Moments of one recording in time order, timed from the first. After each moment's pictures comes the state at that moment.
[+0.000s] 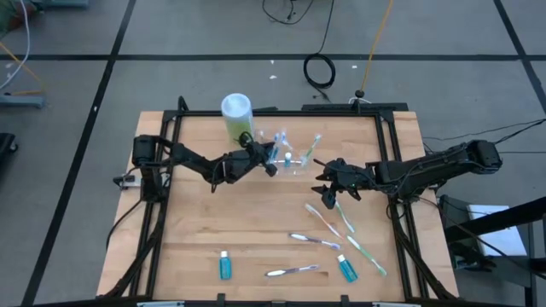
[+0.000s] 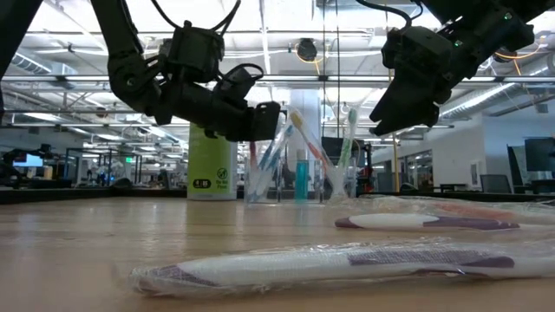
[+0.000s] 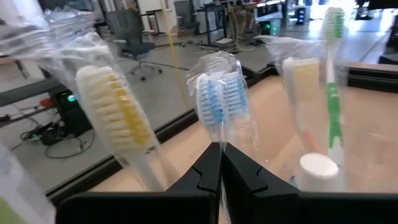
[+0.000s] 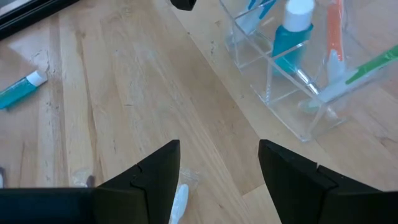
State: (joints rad) left arm 0.14 1.87 0.72 1.02 -0.60 0.02; right arm 0.08 1.13 0.57 -0.10 0.21 0.52
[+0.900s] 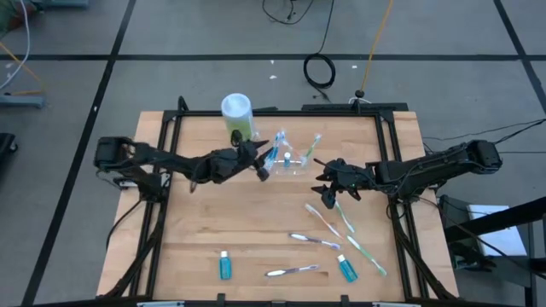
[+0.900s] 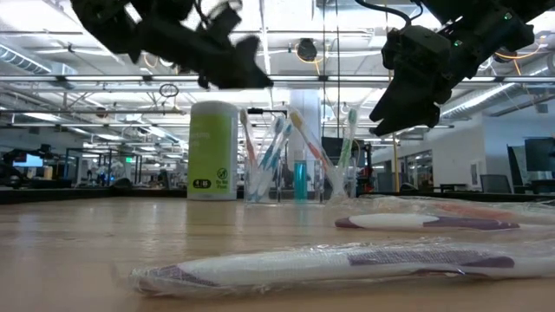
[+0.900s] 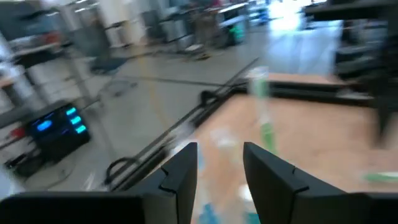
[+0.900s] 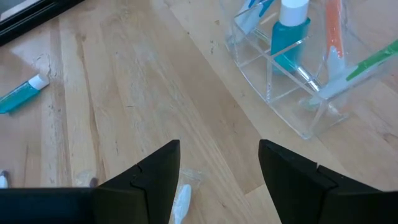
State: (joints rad) left arm 0.05 1.52 0.72 0.66 -0.53 0.10; right arm 0.08 1.13 0.57 -0.10 0.21 0.55
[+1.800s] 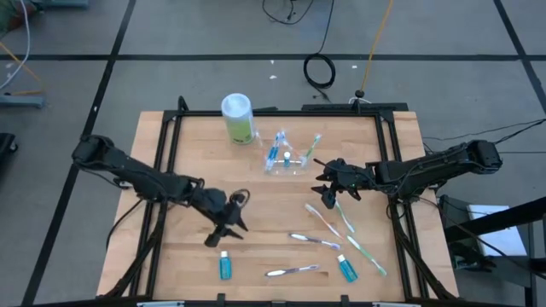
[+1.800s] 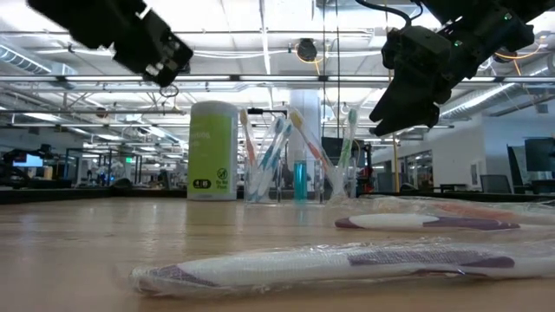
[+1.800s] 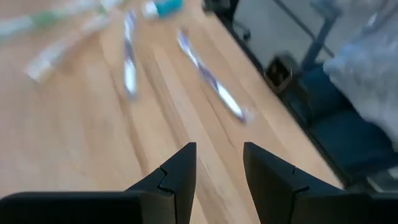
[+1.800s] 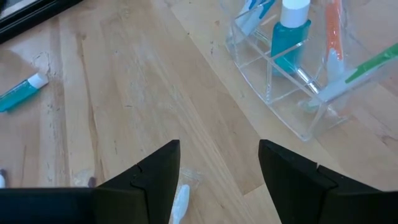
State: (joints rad) left arm -0.33 1.33 0.72 -0.01 0.24 -0.06; right arm 0.08 1.13 0.57 -0.10 0.21 0.54
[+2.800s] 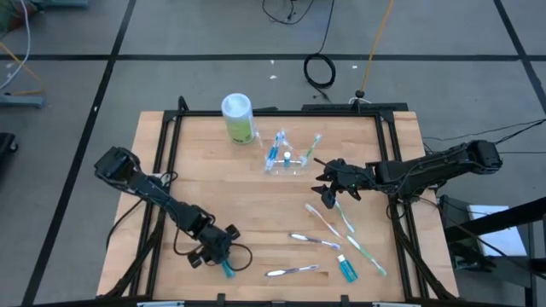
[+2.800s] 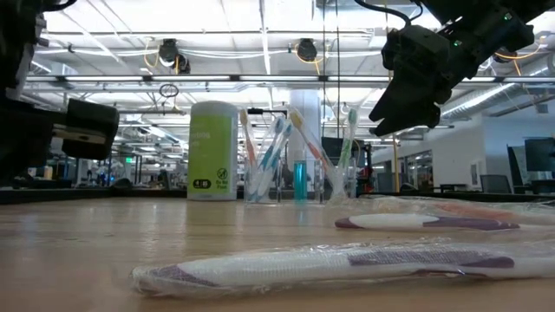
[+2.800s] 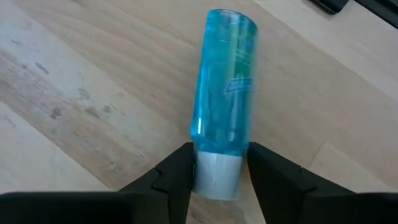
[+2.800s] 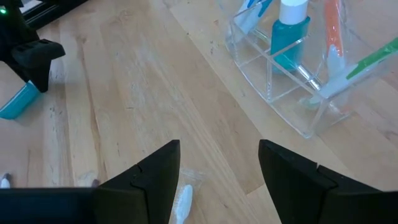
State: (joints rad) left arm -0.58 1.65 0.73 -0.14 0.25 0.30; right arm 0.08 1.13 0.57 -0.10 0.21 0.56
